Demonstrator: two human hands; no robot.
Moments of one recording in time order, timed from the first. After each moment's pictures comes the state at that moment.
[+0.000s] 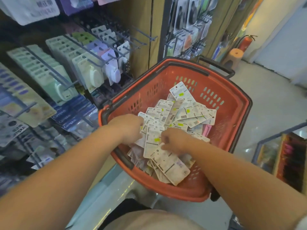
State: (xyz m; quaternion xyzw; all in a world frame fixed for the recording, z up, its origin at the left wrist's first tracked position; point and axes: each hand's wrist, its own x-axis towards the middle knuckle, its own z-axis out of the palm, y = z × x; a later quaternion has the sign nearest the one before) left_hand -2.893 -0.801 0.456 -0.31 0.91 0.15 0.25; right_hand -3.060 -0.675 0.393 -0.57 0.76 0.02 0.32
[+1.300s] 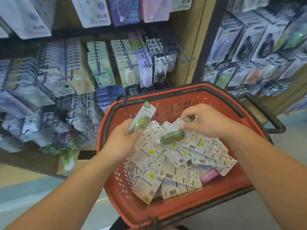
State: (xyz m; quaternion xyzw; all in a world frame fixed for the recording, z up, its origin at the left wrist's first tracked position) left_hand -2.930 -0.688 0.464 -0.65 0.51 0.46 -0.32; right_hand -3.200 -0.749 0.502 -0.79 0.52 -0.10 0.30
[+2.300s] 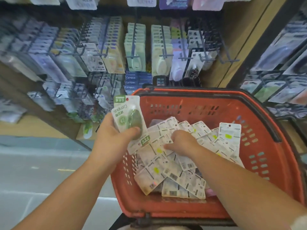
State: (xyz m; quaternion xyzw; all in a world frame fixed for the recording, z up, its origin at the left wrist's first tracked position) left_hand -2.923 -0.633 0.475 -0.68 0.29 0.40 -0.54; right_hand -3.109 -0.761 0.384 -0.75 0.56 0.15 0.32
